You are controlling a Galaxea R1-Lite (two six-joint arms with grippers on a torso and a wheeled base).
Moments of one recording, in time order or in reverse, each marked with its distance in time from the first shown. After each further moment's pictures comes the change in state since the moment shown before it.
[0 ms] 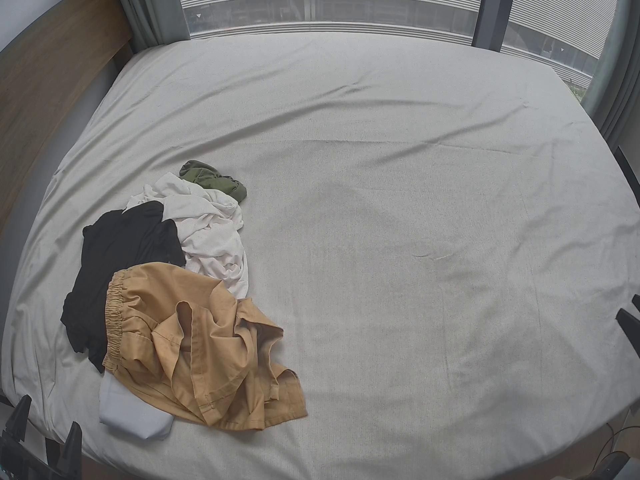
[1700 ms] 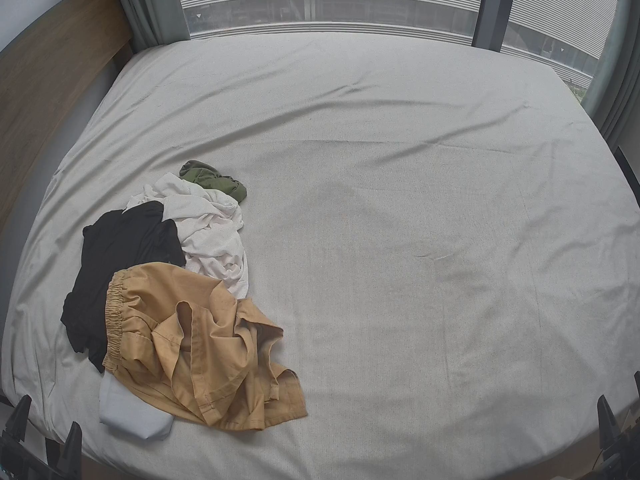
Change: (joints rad) left arm 0.000 0.000 0.000 0.000 0.000 -0.001; right arm -0.221 -0.608 0.360 0.157 -0.135 -0.248
